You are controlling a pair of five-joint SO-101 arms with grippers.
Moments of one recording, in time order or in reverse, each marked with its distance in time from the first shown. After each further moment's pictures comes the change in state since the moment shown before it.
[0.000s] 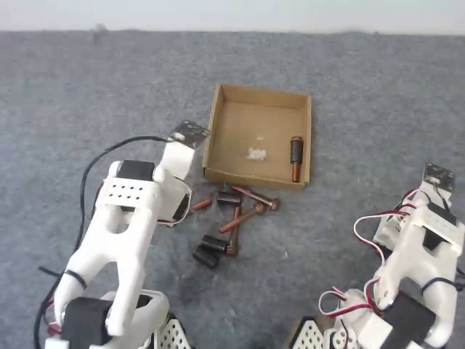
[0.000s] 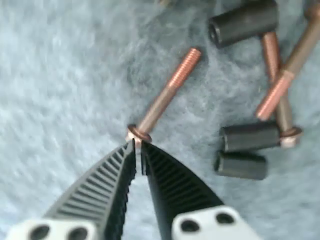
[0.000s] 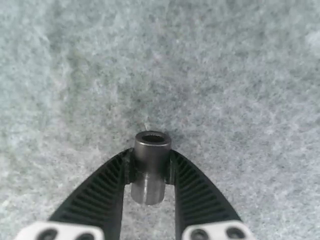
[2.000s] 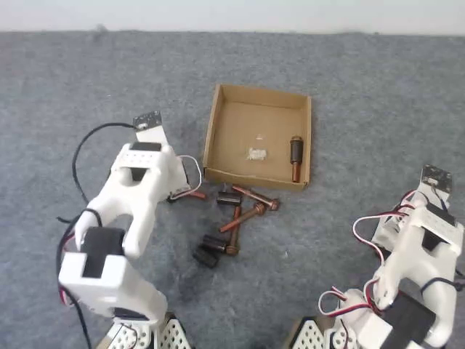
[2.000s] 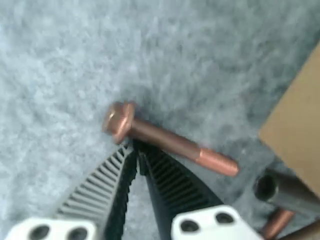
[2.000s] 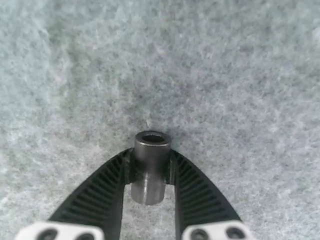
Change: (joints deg) left arm -3.5 29.1 -12.3 -14.2 39.5; right arm -0.2 0.0 0.7 0.0 0.1
